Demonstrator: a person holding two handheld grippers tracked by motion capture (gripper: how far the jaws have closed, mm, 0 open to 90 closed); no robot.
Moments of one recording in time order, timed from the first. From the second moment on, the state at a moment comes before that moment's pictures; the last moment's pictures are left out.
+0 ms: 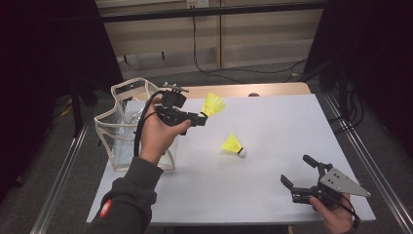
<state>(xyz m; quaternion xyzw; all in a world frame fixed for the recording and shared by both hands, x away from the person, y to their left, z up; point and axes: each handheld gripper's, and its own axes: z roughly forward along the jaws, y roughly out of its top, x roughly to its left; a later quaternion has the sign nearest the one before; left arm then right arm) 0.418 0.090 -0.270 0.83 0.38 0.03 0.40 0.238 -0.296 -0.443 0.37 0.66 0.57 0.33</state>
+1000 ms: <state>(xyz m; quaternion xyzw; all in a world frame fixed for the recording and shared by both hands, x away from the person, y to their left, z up) 0.424 0.104 -0.244 0.82 0.39 0.04 0.40 0.238 -0.297 -0.442 0.37 0.66 0.57 0.33</state>
